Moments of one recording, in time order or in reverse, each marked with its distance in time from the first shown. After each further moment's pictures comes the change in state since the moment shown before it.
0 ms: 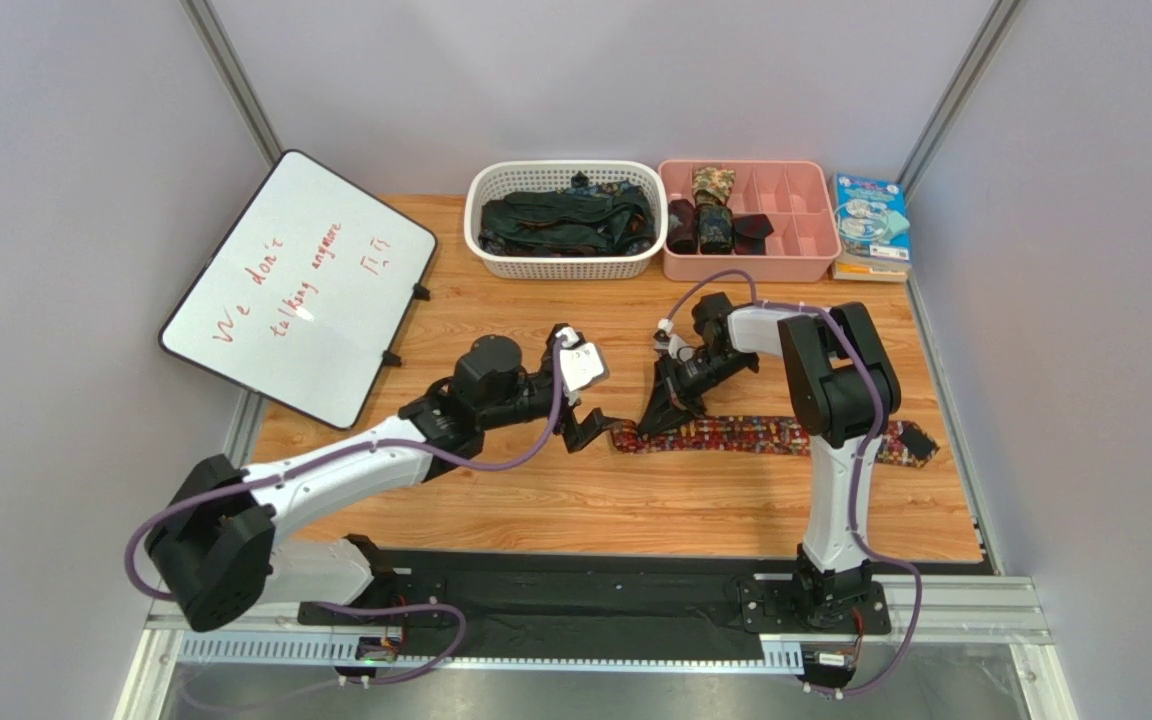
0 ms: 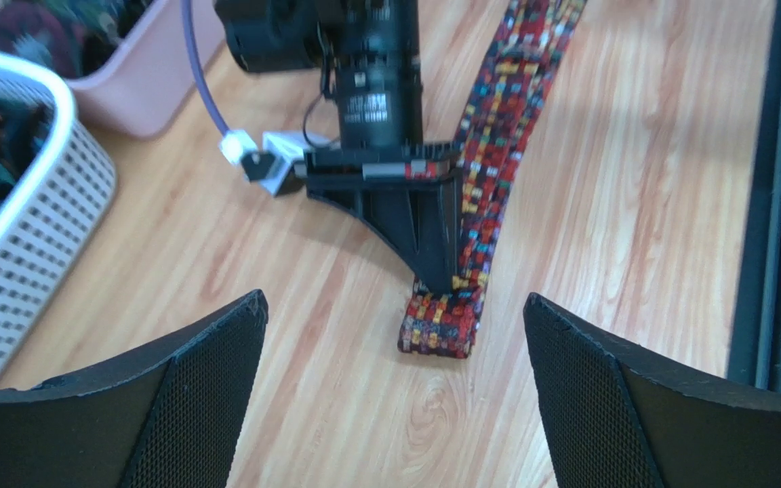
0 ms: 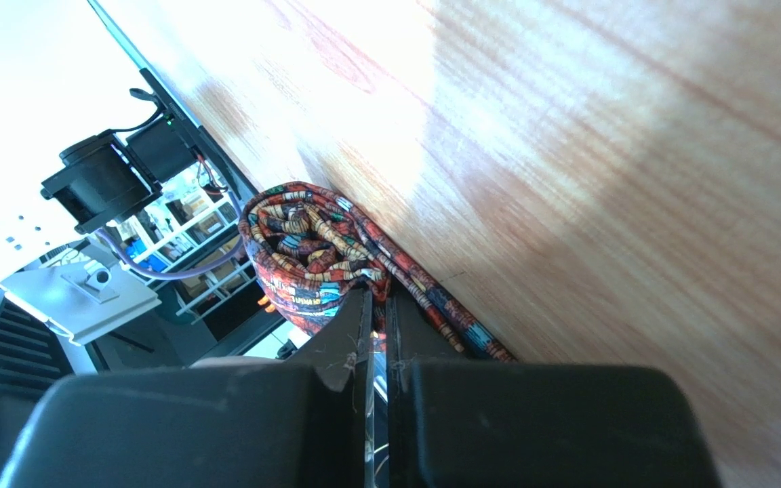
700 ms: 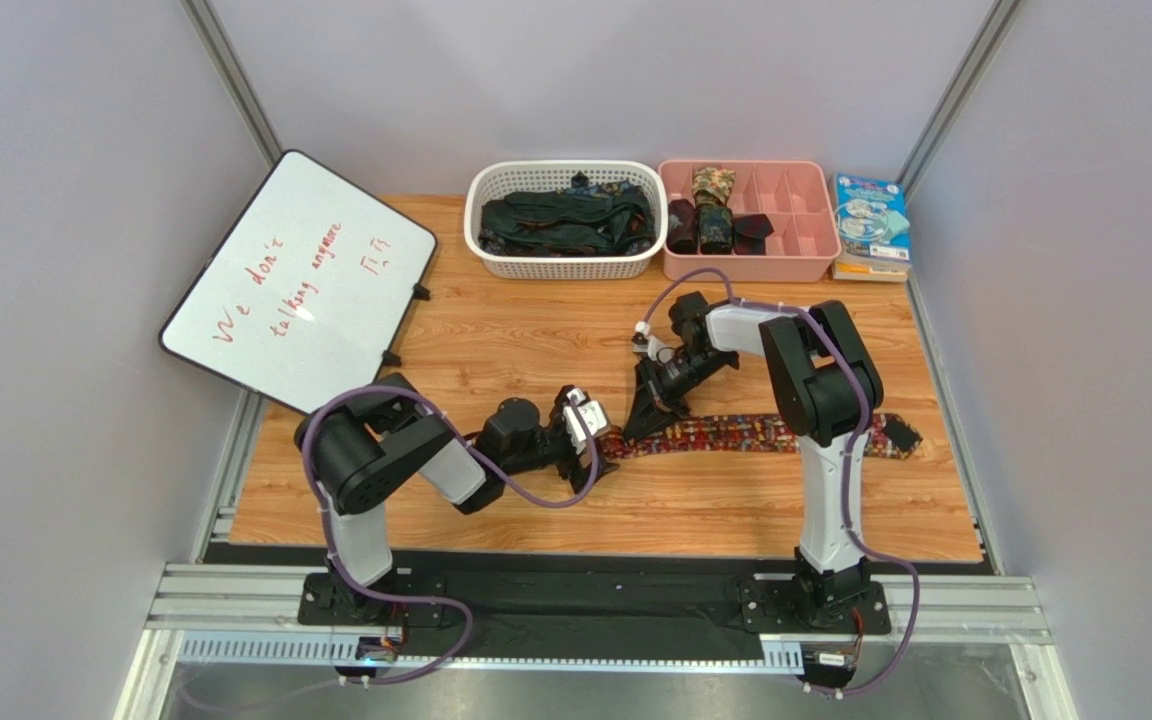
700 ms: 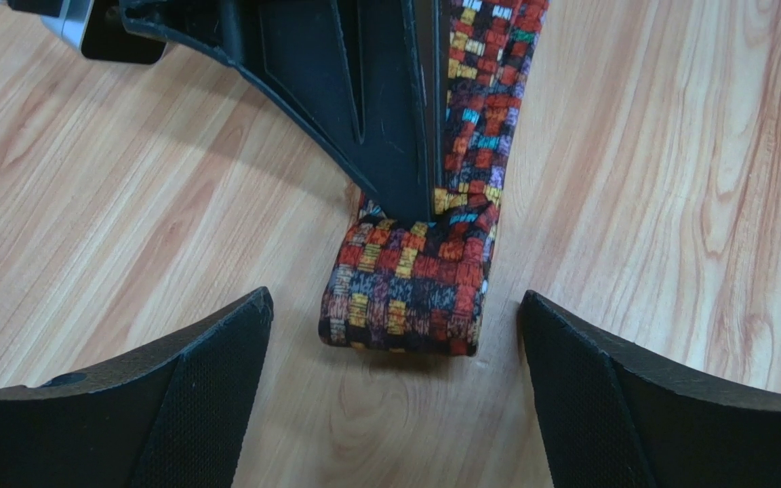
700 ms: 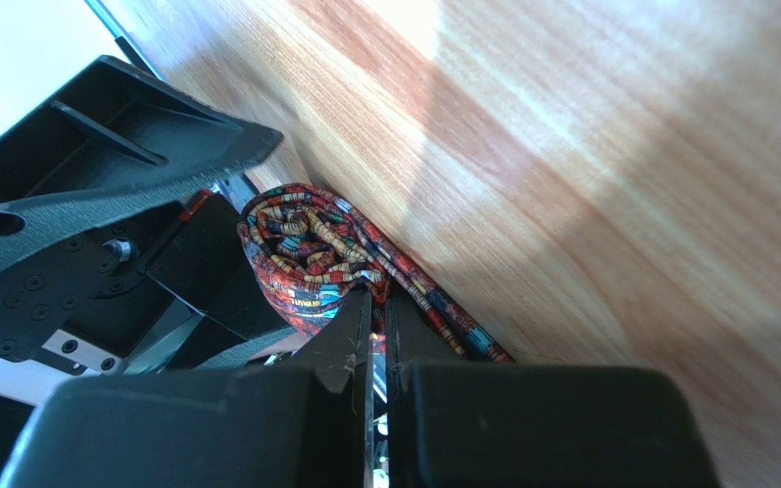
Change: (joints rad) left arm -0.020 0.511 -0.281 0.779 -0.034 -0.057; right arm 0.077 0.039 0.067 -0.042 0.003 -0.019
